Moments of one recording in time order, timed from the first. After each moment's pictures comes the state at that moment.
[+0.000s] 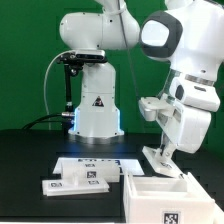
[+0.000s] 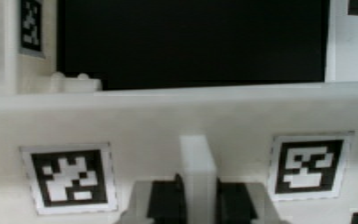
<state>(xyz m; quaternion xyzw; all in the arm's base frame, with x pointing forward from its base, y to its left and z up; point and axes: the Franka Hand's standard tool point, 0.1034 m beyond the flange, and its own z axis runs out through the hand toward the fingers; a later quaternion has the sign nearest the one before) 0.462 0.112 0.067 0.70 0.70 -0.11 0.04</state>
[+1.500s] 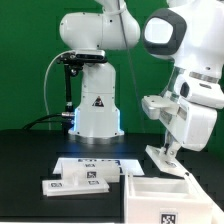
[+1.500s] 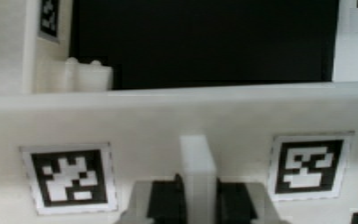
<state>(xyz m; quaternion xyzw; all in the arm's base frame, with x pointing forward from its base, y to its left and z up) 0.468 0.118 0.072 0.69 0.71 -0.11 0.04</state>
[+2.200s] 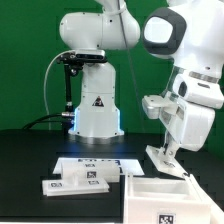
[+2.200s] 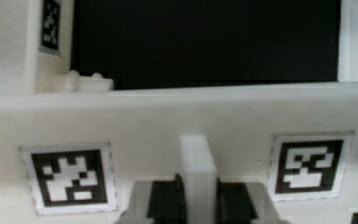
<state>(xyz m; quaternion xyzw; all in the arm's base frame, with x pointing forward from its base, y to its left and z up) 0.472 0.116 0.072 0.71 0.70 -0.11 0.04</state>
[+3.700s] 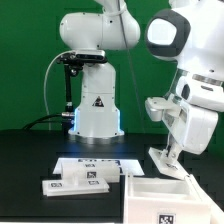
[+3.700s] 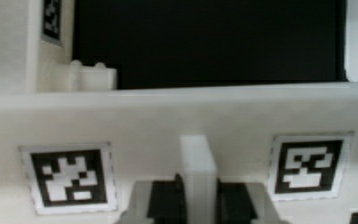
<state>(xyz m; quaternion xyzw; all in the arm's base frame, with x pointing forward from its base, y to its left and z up) 0.474 0.120 0.068 0.71 0.69 -0.11 0.04</state>
